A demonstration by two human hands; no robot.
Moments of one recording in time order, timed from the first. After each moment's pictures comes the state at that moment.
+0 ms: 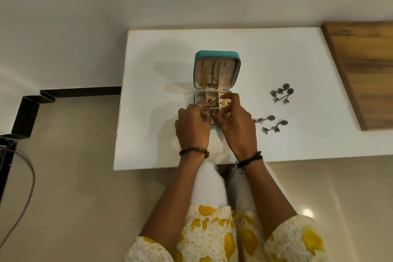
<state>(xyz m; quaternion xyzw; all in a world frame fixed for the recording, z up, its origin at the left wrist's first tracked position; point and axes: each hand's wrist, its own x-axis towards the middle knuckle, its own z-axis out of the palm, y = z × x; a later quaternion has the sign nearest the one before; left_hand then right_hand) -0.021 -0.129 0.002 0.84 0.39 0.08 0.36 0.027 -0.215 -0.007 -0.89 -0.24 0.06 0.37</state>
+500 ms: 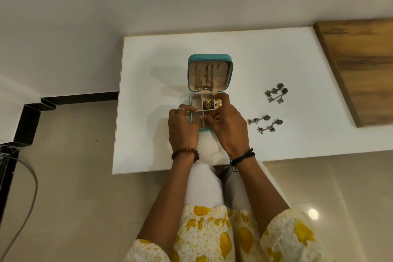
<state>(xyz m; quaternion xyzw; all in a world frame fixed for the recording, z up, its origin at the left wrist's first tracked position) -0.024 -0.122 0.000 0.77 0.44 0.10 0.44 0.030 -0.207 -0.013 -0.90 -0.25 0.05 0.35</state>
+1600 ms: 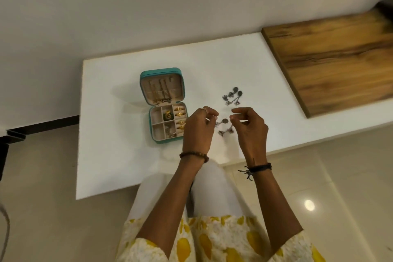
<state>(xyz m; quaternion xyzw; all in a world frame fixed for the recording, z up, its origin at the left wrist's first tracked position) 0.028 -0.210 0.025 0.84 0.22 0.09 0.49 0.057 -0.322 0.020 -0.84 0.00 0.03 0.55</state>
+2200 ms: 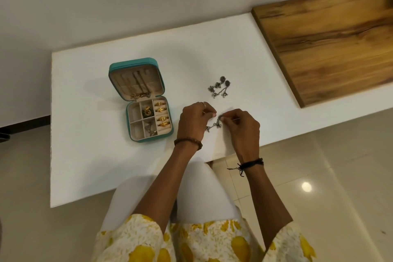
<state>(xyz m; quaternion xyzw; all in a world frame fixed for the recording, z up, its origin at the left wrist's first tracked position) 0.065 -0.225 -0.010 0.87 0.20 -0.02 0.46 0.074 -0.348 -0.024 -0.88 0.02 0.08 0.46</state>
